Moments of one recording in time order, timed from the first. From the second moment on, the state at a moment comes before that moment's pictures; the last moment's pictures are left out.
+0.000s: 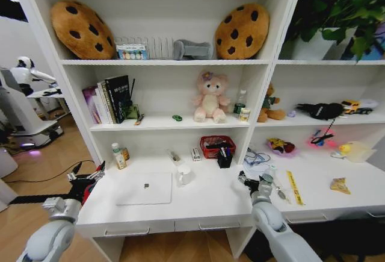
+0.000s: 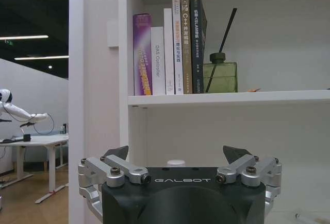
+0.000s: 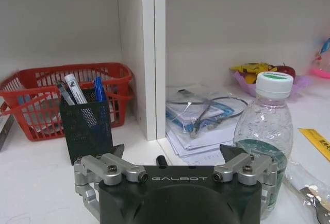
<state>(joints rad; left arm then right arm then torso) 1.53 -0.96 -0.82 -1.92 -0.63 -0.11 -0.06 -1.18 1.04 0.39 1.77 0.68 -0.34 0.55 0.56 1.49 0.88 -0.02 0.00</state>
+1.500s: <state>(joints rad) 1.53 -0.96 -0.82 -1.92 -0.63 -0.11 -0.06 -0.97 1.02 0.30 1.46 0.74 -0.51 0.49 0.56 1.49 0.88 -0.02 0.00</state>
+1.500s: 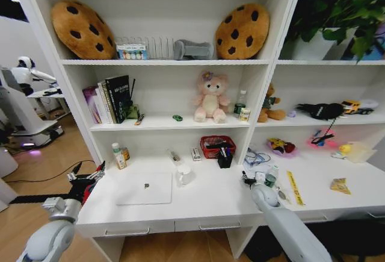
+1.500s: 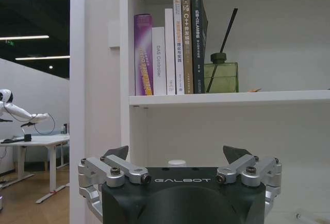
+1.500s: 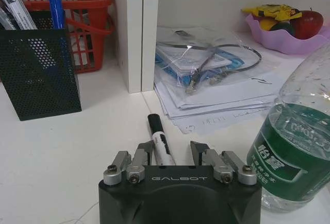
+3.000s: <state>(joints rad) 1.53 -0.96 -0.82 -1.92 -0.63 -0.11 -0.06 -0.79 1.17 0.29 1.27 0.20 0.19 0.07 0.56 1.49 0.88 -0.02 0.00</state>
